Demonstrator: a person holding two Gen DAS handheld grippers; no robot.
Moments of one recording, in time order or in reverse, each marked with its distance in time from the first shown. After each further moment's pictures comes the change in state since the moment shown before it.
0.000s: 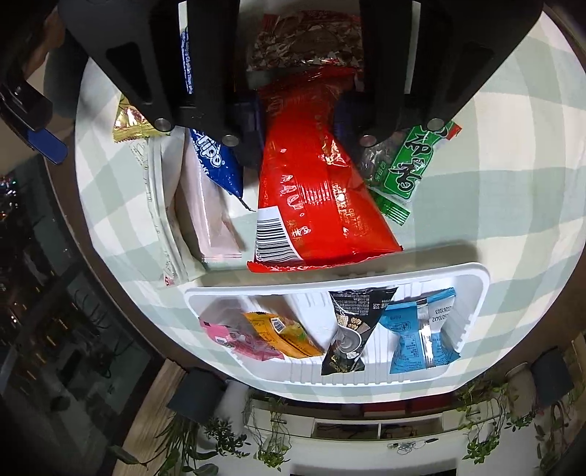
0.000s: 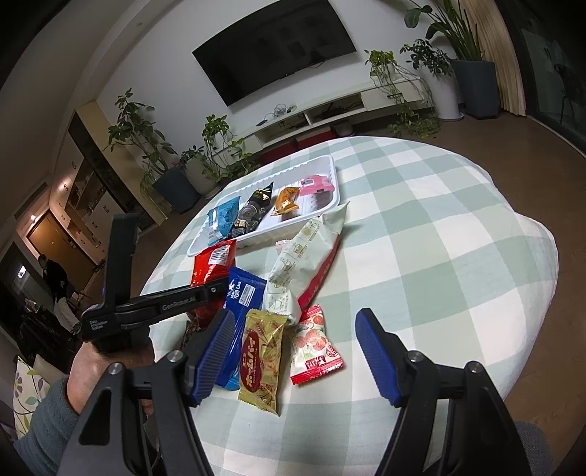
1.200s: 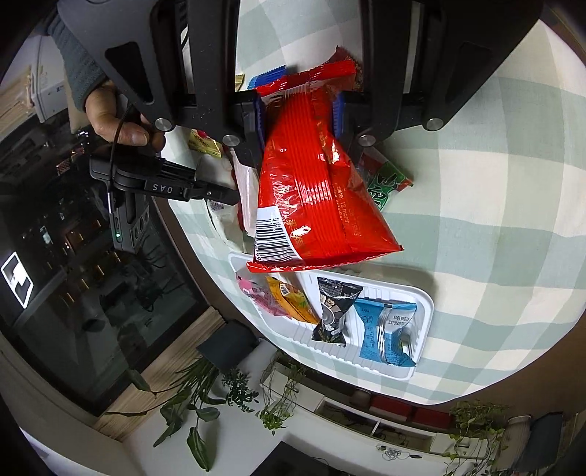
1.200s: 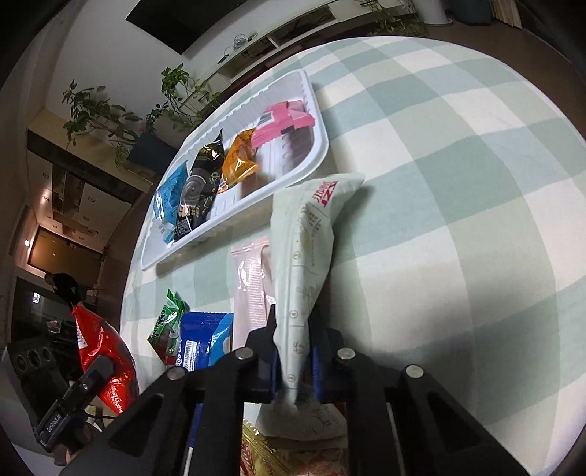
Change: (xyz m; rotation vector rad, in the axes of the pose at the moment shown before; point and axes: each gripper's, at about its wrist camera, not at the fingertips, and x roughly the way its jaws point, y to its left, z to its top) left arm -0.081 0.068 -0.034 -0.223 -0.113 -0.288; right arm 0.136 -0.037 0.054 0.219 0.325 0.045
